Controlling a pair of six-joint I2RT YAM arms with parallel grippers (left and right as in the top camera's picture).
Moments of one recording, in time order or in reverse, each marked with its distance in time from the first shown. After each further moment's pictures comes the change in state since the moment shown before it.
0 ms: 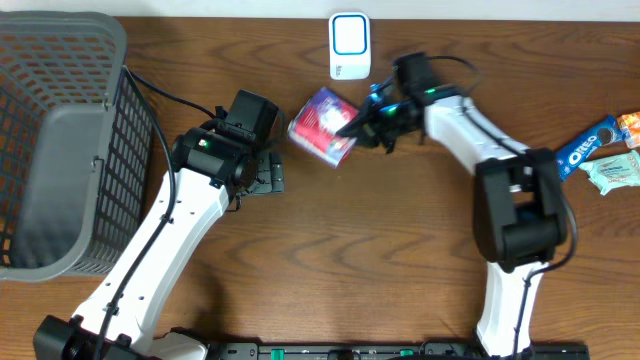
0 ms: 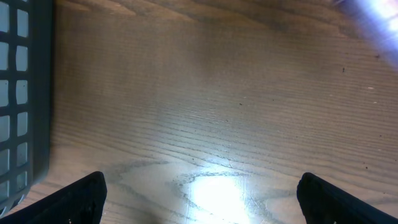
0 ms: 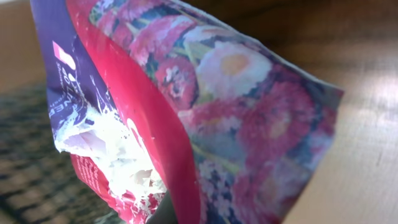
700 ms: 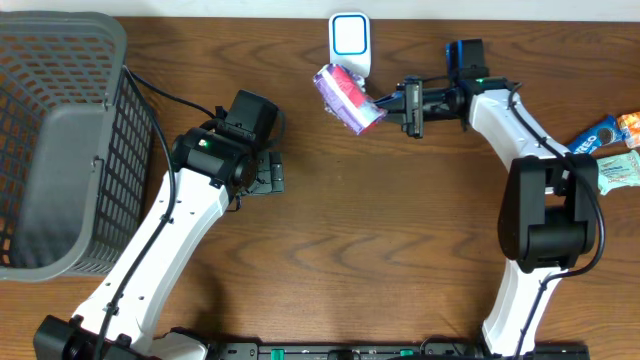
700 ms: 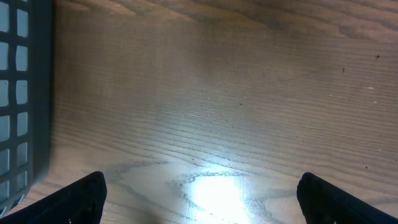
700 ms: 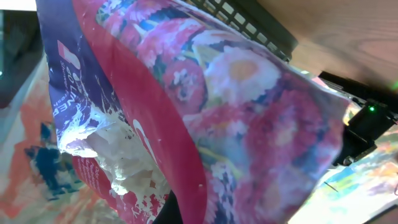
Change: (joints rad) left arm 0.000 0.000 0.000 0.000 0.000 0.000; right arm -0.153 -0.031 0.001 0.015 -0.597 0.456
